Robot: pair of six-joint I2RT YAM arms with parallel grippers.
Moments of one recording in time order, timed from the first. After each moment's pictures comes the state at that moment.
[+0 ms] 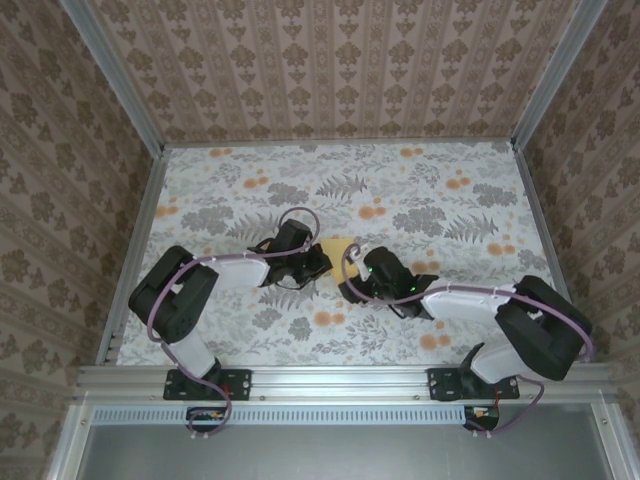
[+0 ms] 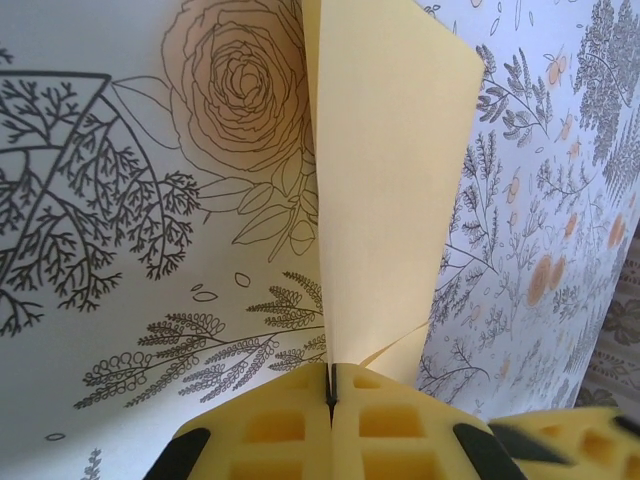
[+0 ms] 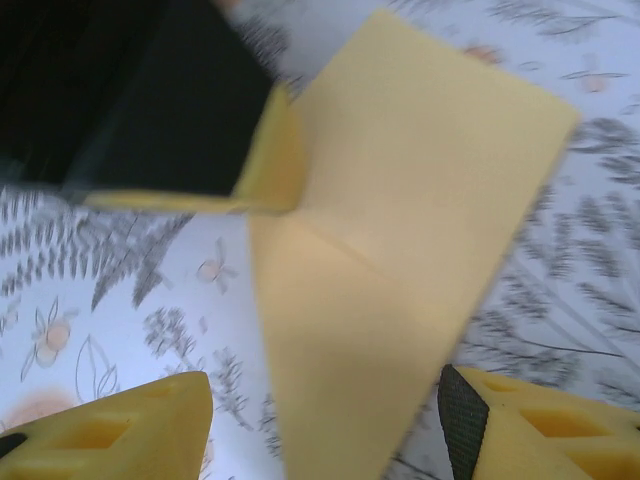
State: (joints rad) left arm -0.71 1.69 0.78 0.06 0.34 -1.11; right arm 0.80 1.45 0.57 0.13 0.06 0.14
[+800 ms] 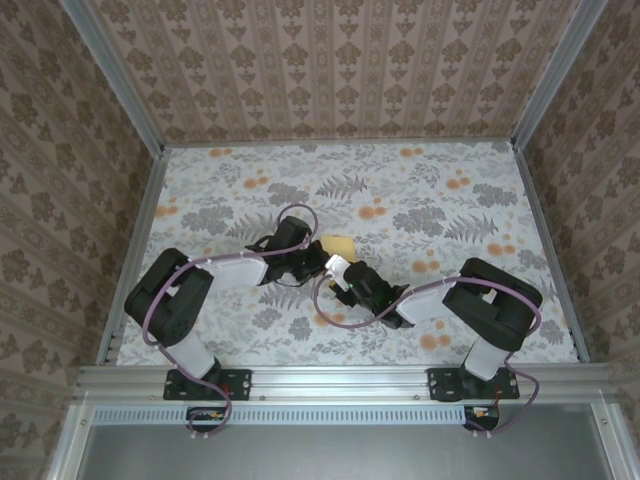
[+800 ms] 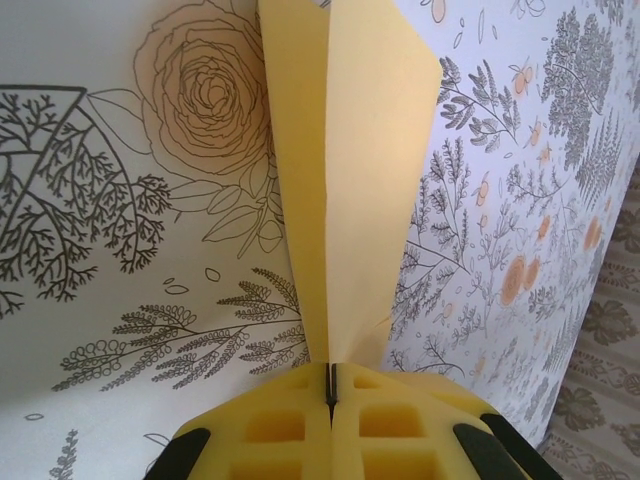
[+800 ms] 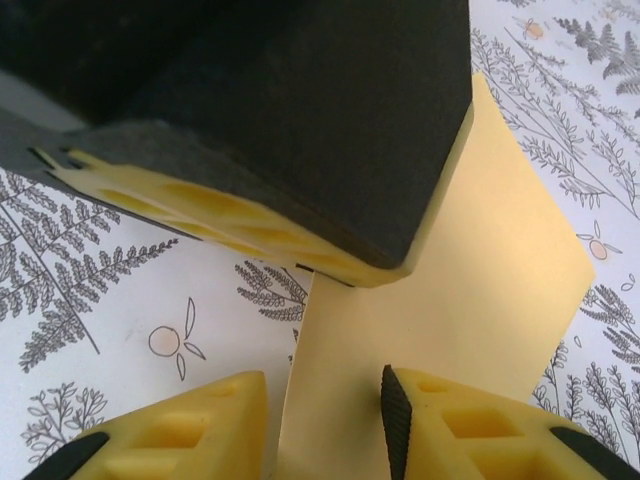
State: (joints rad) left arm -0.71 1.66 0.79 0.04 0.35 -1.13; right arm 0.89 1.70 0.56 0.50 0.29 -0.18
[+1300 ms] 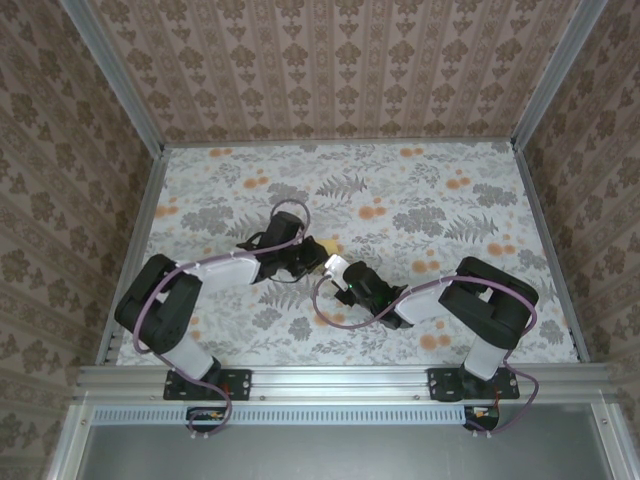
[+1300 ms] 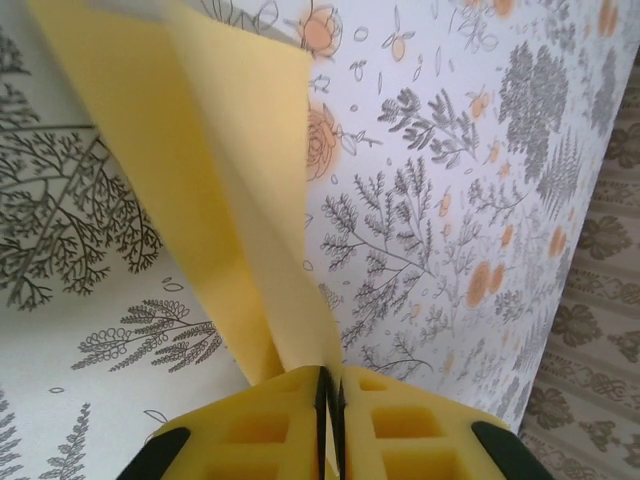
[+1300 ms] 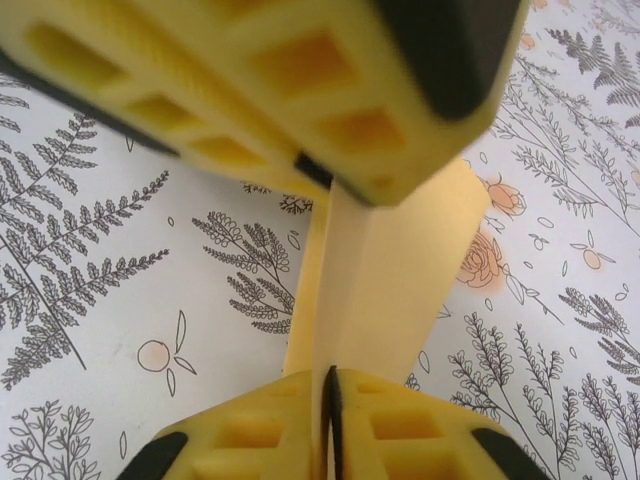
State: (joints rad) left arm -0.66 1.59 0.79 0.00 0.37 -1.12; right arm 0.89 1.72 0.56 0.53 0.30 -0.19
